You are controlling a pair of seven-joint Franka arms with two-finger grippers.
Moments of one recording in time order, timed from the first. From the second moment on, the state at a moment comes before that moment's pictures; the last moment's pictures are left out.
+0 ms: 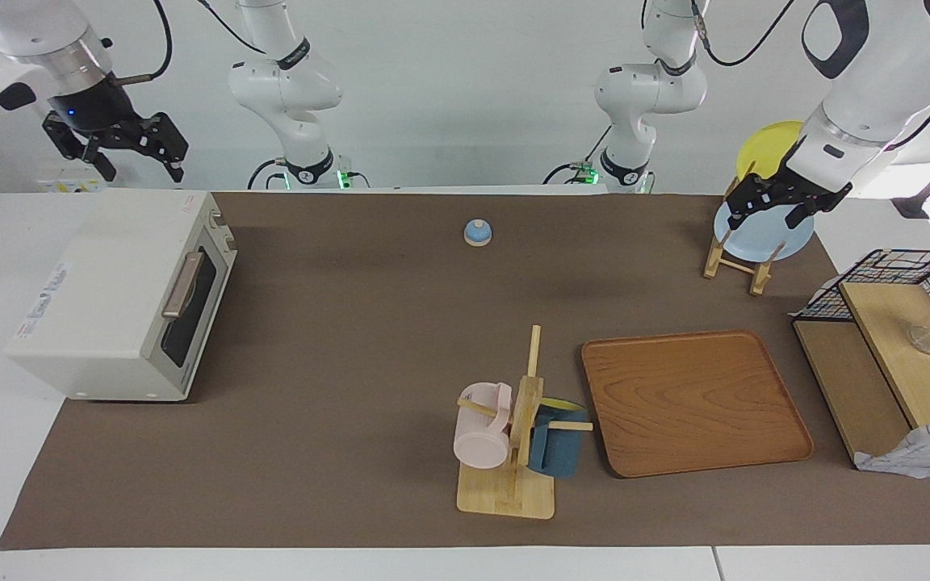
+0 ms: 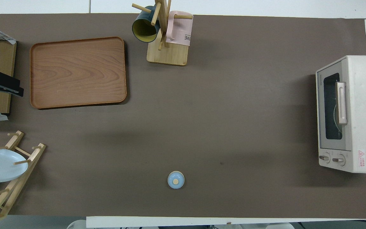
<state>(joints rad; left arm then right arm) -0.11 0.00 0.01 -1.58 -0.01 1.49 -0.02 -0.02 -0.05 -0.08 -1.48 -0.04 1.36 -0.09</state>
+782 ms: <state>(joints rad) -0.10 0.00 0.01 -1.58 -0.01 1.49 -0.02 -0.02 -0.05 -0.08 -1.48 -0.04 1.36 -0.09</state>
